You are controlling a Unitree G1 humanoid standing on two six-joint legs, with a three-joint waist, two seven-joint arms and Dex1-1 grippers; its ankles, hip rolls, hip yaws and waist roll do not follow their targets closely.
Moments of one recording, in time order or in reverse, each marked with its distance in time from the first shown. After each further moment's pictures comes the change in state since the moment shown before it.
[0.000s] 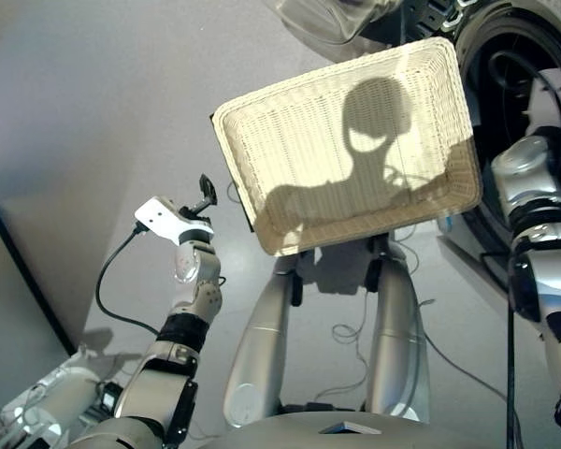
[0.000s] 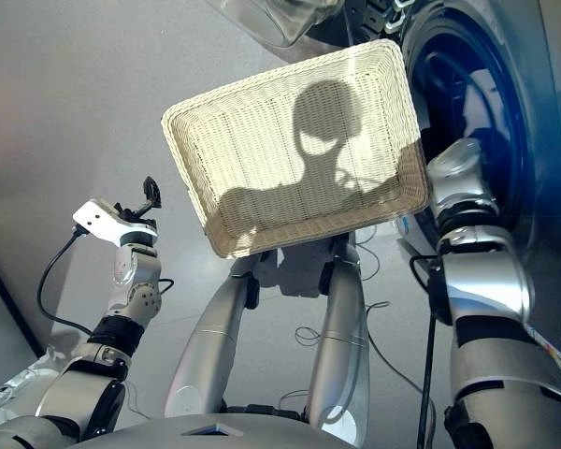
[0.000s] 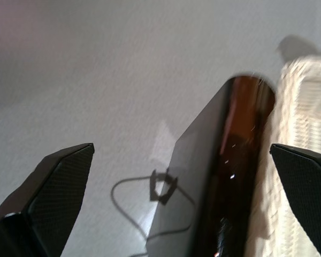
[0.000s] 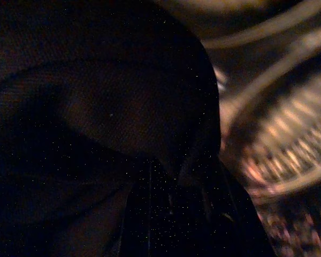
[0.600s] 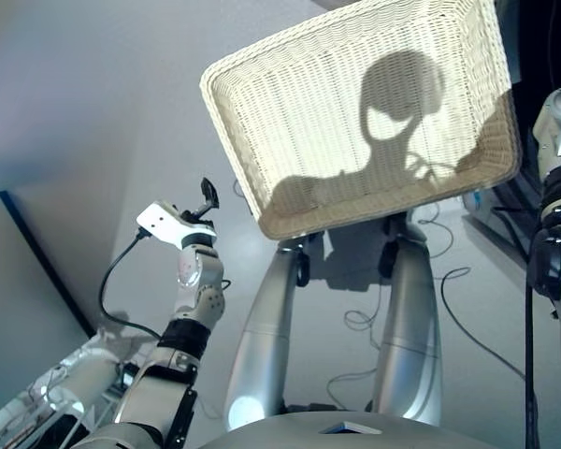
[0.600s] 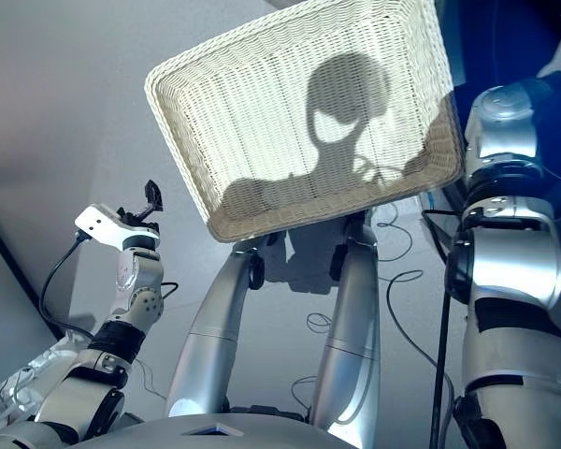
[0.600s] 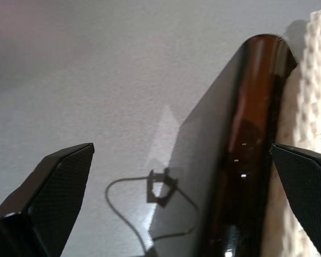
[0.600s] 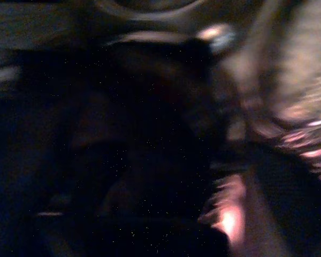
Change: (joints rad) left arm 0.015 0.005 -0.028 -0.057 -0.020 -0.005 0.008; right arm 0.079 0.076 -0.009 -0.171 0.307 -0.195 0.202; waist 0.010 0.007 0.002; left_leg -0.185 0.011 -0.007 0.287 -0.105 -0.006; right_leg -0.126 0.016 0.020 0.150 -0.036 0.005
